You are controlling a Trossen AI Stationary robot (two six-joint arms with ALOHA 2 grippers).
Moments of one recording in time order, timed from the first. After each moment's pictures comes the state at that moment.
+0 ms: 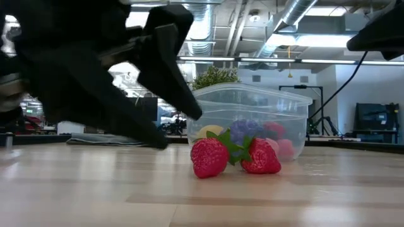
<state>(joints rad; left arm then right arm) -0.60 1.95 1.04 0.17 -0.42 0.40 0.94 1.43 0.61 0.07 0.97 0.60</state>
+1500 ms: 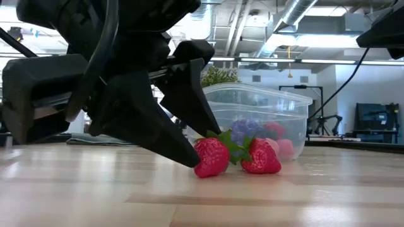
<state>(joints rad) -0.51 2.00 1.10 0.11 -0.32 0.30 0.97 1.43 0.61 0.07 0.97 0.62</state>
